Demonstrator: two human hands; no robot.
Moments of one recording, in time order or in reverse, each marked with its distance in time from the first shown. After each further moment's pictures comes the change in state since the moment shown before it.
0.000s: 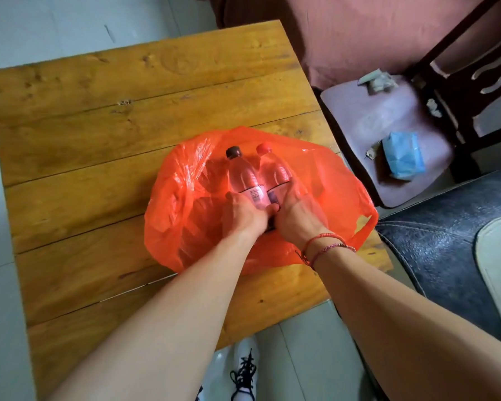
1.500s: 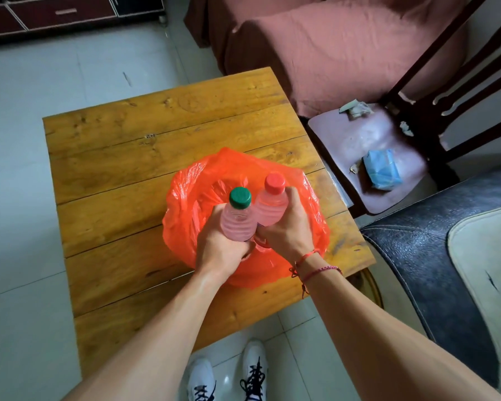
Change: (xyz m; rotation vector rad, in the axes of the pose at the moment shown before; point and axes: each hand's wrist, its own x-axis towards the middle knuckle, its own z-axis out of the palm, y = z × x) left_hand -0.086 -0.042 -0.073 -0.058 0.069 0.417; right_hand -0.080 -0.015 -0.015 0.742 0.104 0.083
